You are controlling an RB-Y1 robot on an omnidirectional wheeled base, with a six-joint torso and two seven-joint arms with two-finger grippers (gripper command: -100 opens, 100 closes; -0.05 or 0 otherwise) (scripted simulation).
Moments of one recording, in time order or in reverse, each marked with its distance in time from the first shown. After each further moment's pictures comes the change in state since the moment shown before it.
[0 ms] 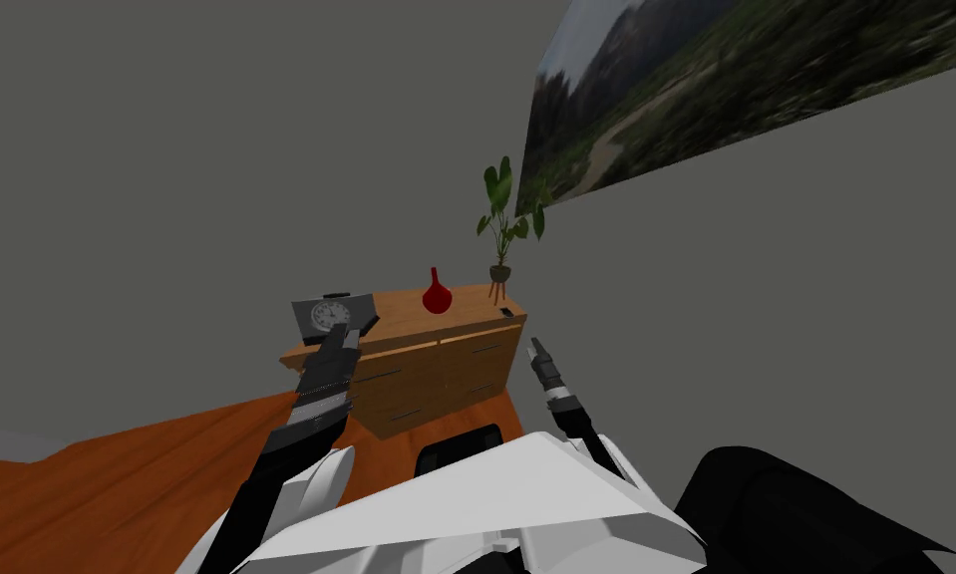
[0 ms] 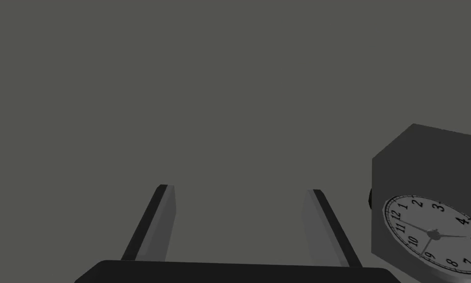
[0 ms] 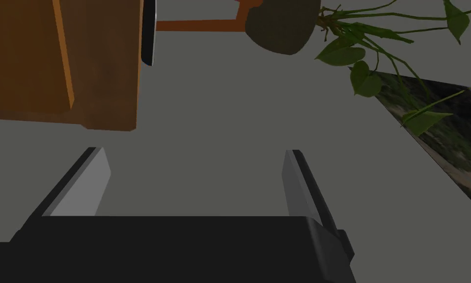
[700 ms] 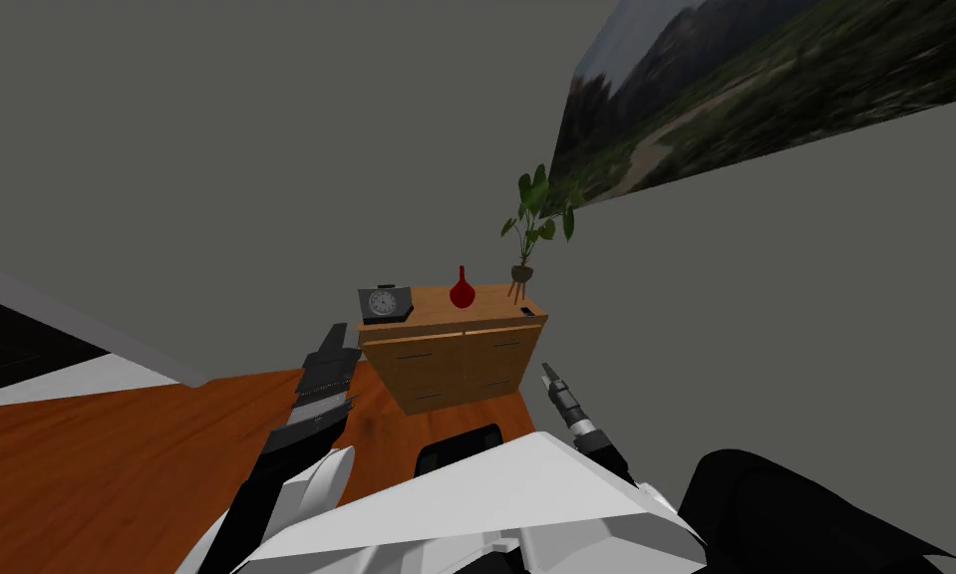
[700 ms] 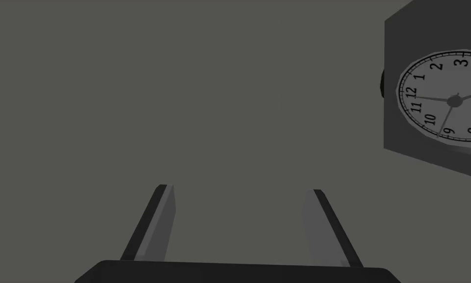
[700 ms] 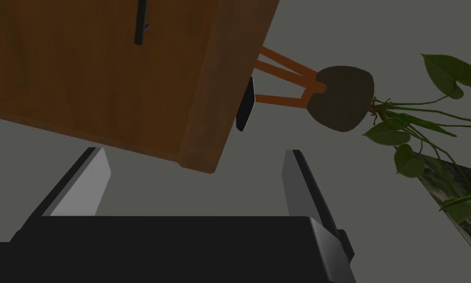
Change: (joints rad) left arm 0.000 0.000 0.000 0.000 0.000 0.000 0.000; right arm 0.119 -0.109 -0.031 0.192 0.044 -0.075 -0.069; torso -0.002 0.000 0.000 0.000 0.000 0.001
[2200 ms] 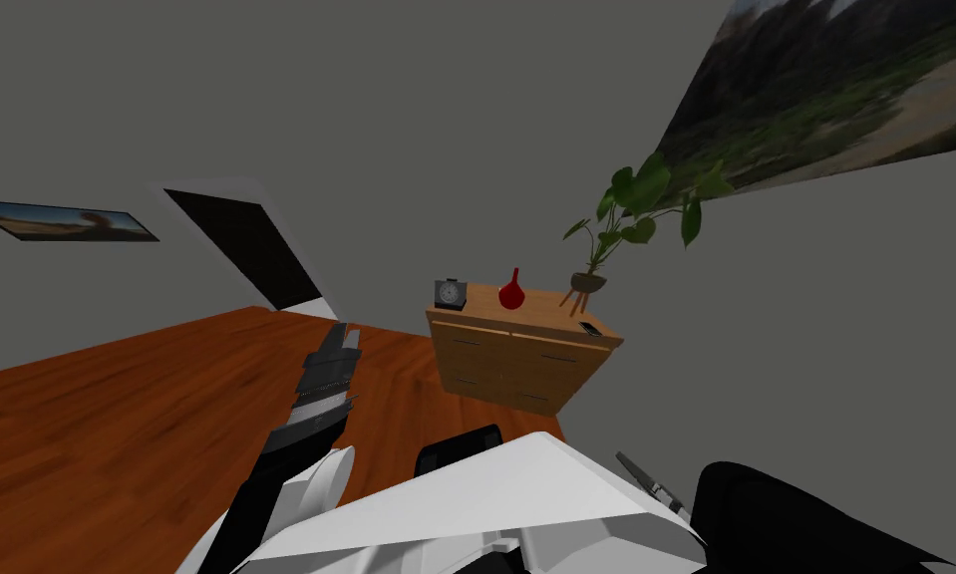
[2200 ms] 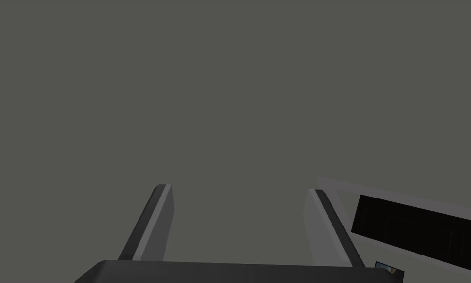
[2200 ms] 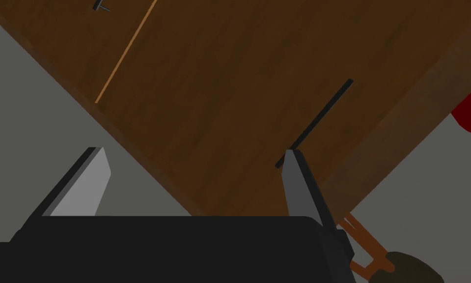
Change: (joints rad) left arm 0.000 0.000 0.000 0.000 0.000 0.000 0.000; right arm 0.260 -0.309 -0.062 0.480 0.106 -0.213 -0.164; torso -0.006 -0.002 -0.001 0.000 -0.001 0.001
